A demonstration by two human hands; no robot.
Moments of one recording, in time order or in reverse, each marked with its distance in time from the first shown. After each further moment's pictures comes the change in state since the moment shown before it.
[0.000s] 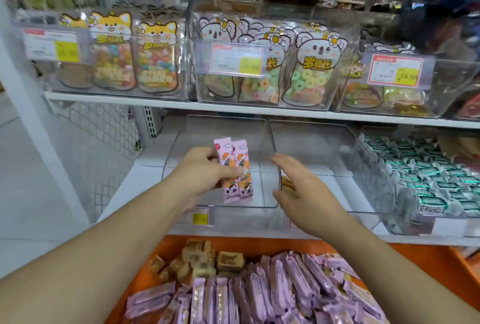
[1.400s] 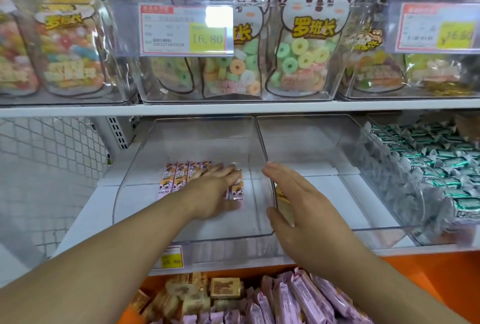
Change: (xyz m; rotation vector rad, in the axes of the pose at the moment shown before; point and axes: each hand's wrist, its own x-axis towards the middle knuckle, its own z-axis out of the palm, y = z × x) left_hand 0.143 -0.068 0.028 1.369 -0.385 0.412; right_hand 0.017 0.040 0.030 0.022 0.063 0.006
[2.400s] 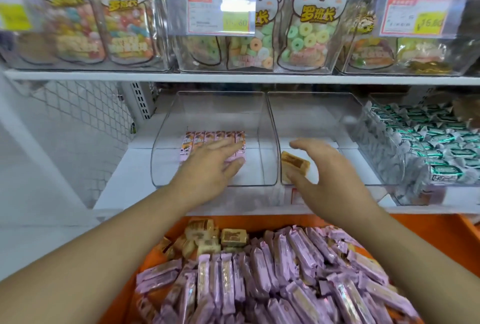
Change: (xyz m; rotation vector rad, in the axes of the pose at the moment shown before) left_hand -0.099 0.031 -0.009 -0.245 0.419 -0.037; right_hand -0.030 -0.013 -0.032 -0.028 0.085 0.048
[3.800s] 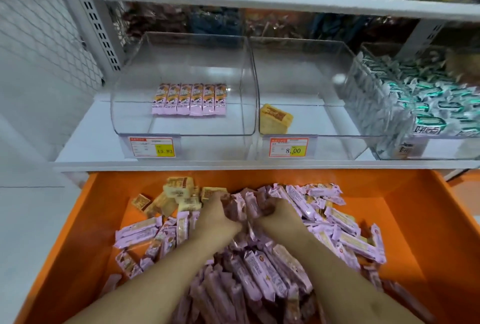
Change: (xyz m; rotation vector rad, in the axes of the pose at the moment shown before) left_hand -0.114 0.055 0.177 -0.601 -0.241 -0.694; right_hand -0.110 0.080 0.159 0.376 -0.364 0.702
